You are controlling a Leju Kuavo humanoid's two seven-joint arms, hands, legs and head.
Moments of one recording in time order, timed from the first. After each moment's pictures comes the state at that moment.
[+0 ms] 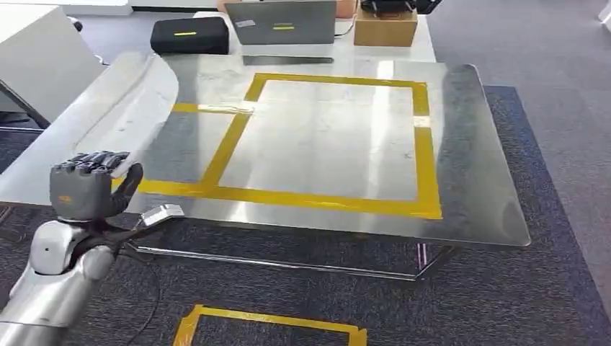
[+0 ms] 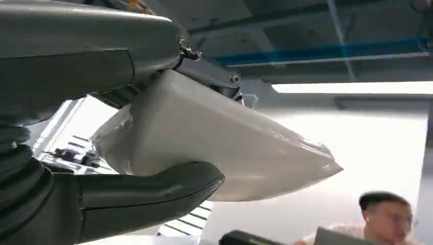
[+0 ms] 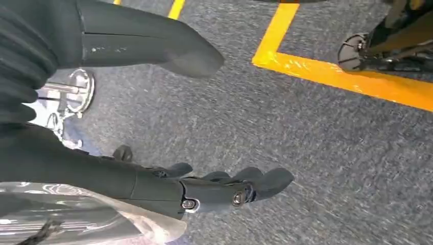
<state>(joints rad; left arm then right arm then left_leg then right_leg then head) -0.34 0.18 -0.15 -1.34 -1.21 0.70 -0.19 -0.06 -0.02 1.49 -0.03 -1.06 -0.38 -0.01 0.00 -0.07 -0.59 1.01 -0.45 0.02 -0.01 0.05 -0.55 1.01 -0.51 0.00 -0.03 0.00</state>
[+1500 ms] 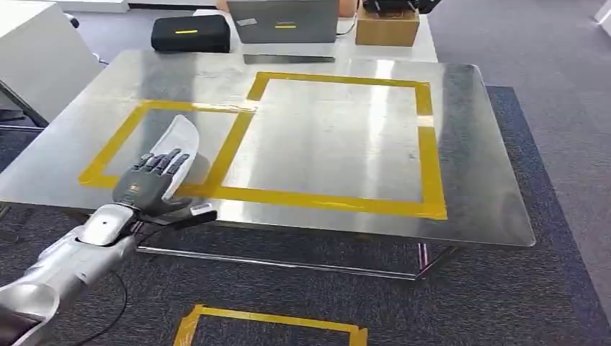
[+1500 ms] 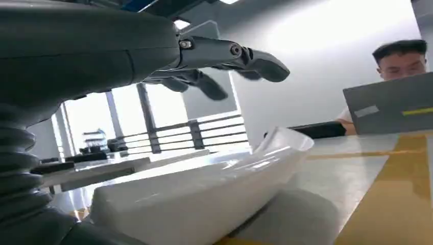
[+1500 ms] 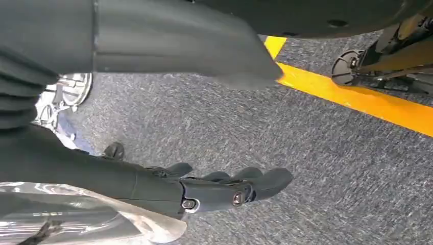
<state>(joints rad) -0.68 0.19 -0.52 -0.56 -1.27 0.69 0.00 -0.06 -0.04 1.53 -0.11 -1.04 -0.39 -0.01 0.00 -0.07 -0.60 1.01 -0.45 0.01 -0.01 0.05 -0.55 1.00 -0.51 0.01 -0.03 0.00</state>
